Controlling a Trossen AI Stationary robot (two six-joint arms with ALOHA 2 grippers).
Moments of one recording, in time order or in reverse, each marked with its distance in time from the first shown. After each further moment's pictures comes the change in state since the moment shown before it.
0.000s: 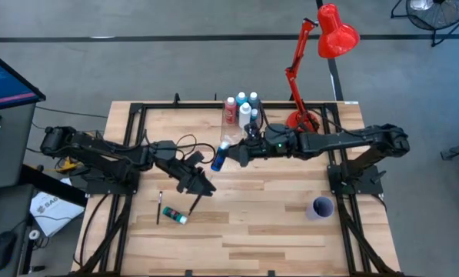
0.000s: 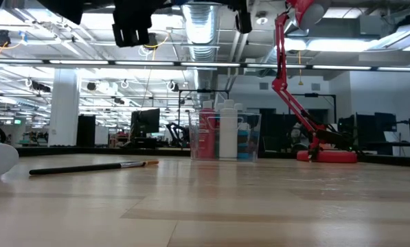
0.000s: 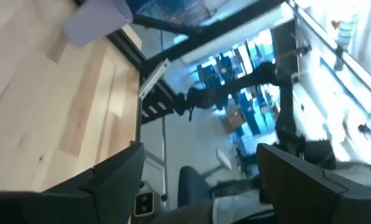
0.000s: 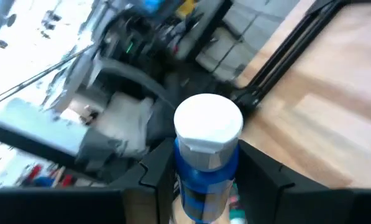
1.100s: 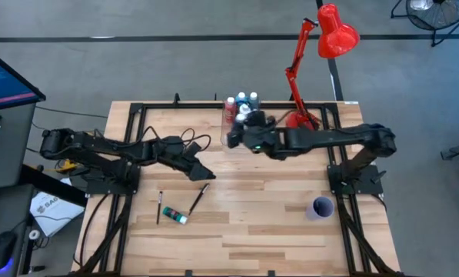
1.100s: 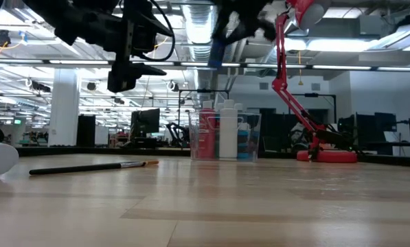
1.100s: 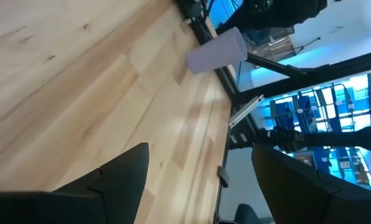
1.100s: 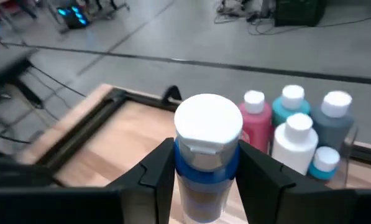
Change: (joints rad) left arm 0.146 -0.002 -0.075 -0.194 -0.164 0.035; right arm 0.008 0.148 0.239 -0.529 0.784 -0.168
